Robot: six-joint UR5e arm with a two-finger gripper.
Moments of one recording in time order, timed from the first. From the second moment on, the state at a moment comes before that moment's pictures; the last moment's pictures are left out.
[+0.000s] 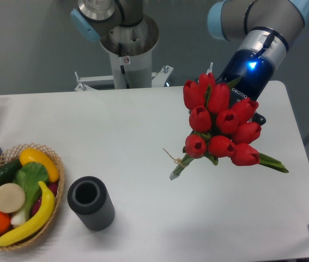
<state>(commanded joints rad) 2.78 -1.85 -1.50 -0.77 0.32 0.83</state>
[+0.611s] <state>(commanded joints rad) 2.78 -1.78 -1.50 -0.78 0.57 0.80</state>
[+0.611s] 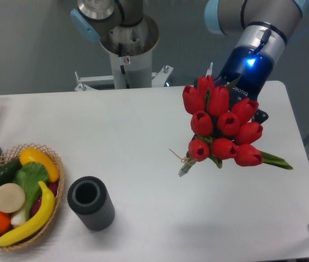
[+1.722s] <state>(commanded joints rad) 2.59 -1.77 -1.66 -0.78 1.36 1.00</state>
